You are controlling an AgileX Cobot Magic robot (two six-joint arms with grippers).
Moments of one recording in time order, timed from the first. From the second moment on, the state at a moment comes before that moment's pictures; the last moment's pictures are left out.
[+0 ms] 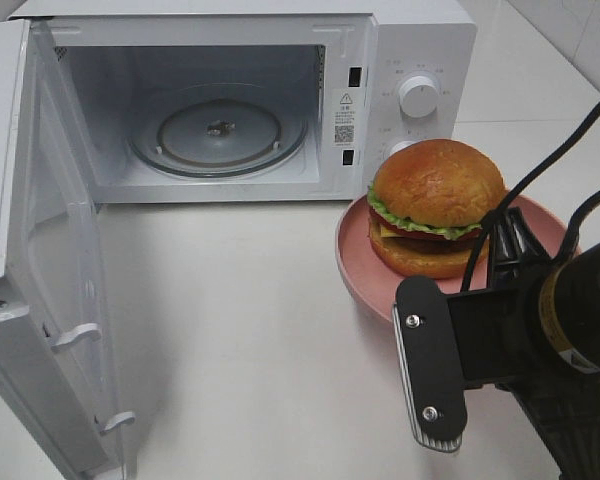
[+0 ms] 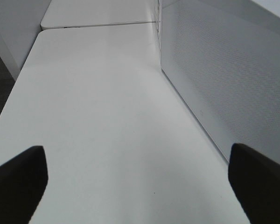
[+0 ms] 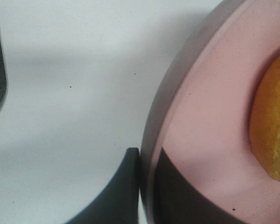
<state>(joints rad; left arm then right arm) -0.02 0.00 -0.50 -0.02 1.05 0.07 0.94 1.33 -0.60 -0.60 0.69 -0.30</state>
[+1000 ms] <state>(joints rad) -0.02 0.00 -0.50 -0.02 1.05 0.07 0.94 1.33 -0.59 -0.60 0.55 -0.59</state>
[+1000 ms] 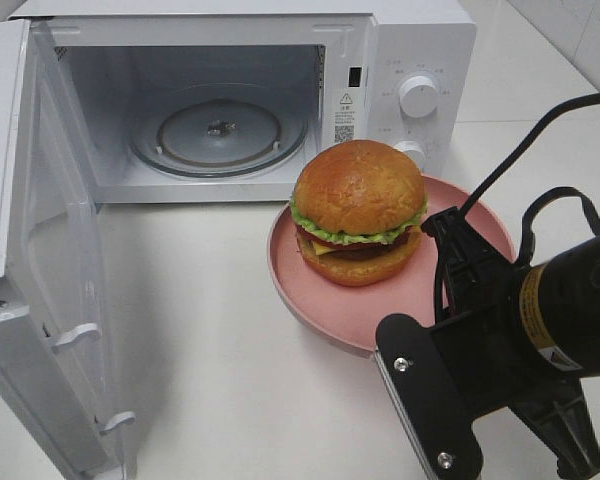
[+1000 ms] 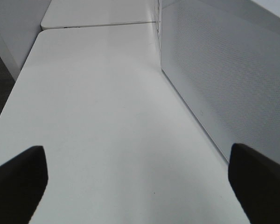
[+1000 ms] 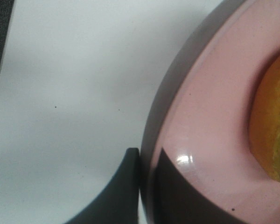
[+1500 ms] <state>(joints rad) -0.02 0.00 -0.50 -0.02 1.05 0.07 0.94 1.33 -0.59 -0.57 0.51 -0.80</state>
